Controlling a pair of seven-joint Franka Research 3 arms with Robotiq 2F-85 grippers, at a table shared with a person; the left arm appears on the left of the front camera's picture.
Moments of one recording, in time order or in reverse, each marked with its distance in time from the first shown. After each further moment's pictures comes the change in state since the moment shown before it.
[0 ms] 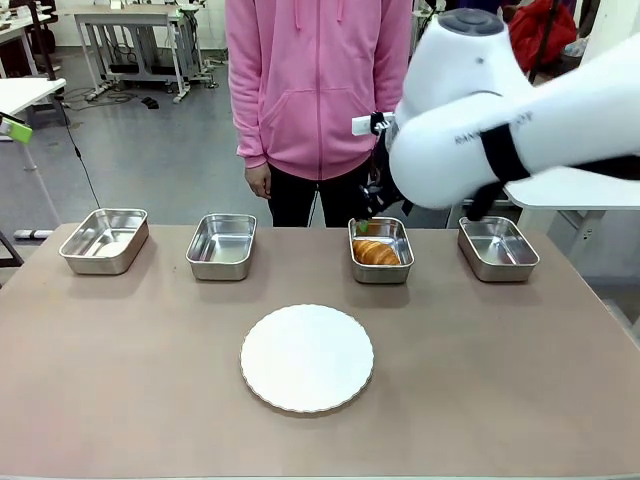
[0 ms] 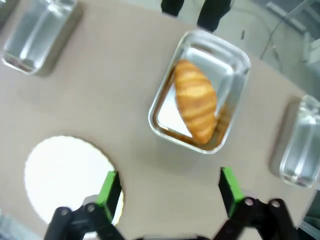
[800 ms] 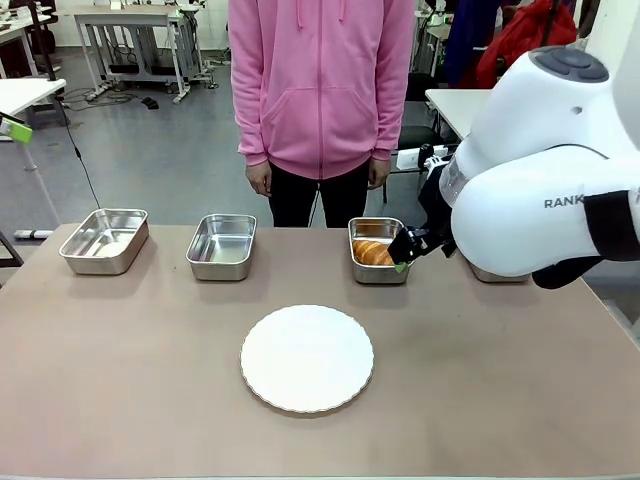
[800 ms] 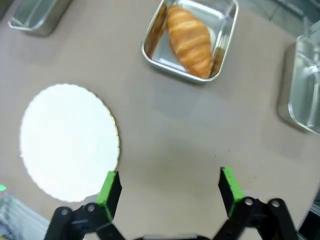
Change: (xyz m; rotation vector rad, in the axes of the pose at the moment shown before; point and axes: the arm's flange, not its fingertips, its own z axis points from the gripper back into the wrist) left arm 0.000 0.000 0.000 0.000 0.000 0.000; right arm -0.094 -0.011 0.022 0.028 0.006 -0.056
